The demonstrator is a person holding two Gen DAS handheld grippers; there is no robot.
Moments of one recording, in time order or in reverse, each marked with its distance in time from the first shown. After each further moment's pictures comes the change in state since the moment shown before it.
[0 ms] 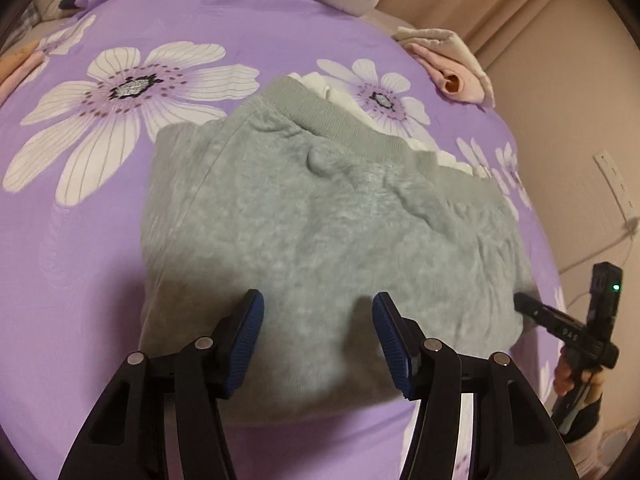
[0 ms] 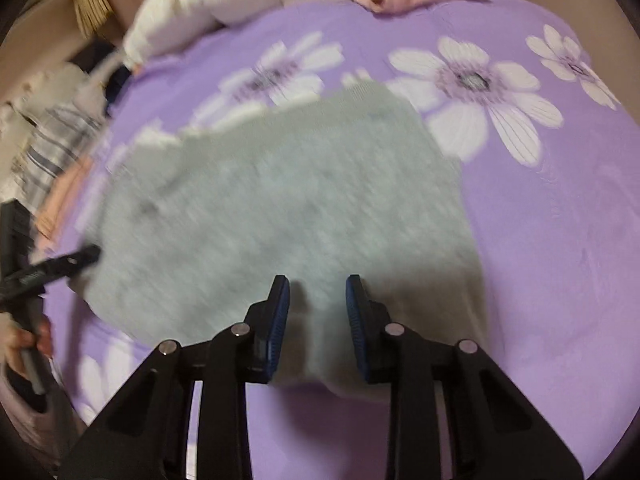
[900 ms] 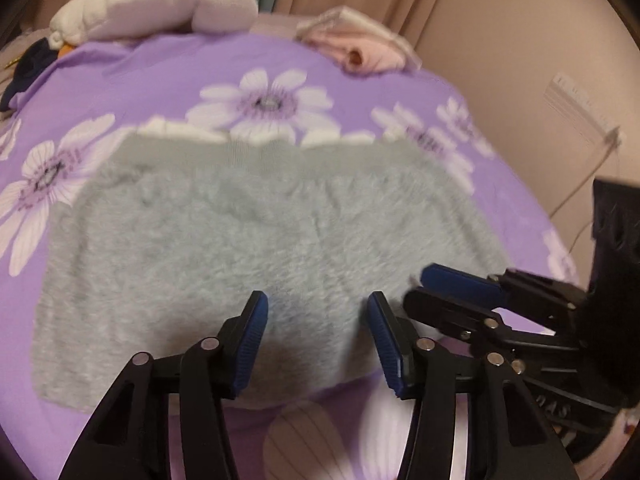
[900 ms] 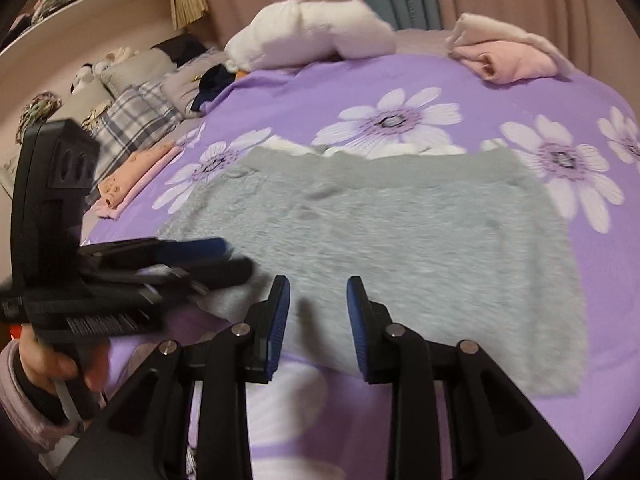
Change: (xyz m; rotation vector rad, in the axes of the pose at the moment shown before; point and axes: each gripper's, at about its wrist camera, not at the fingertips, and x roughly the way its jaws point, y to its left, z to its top) left arm 0.020 -0.116 -0.024 0.272 -0.020 0.028; right arm -0.006 0.104 -0.011 -0.230 -0.161 0.177
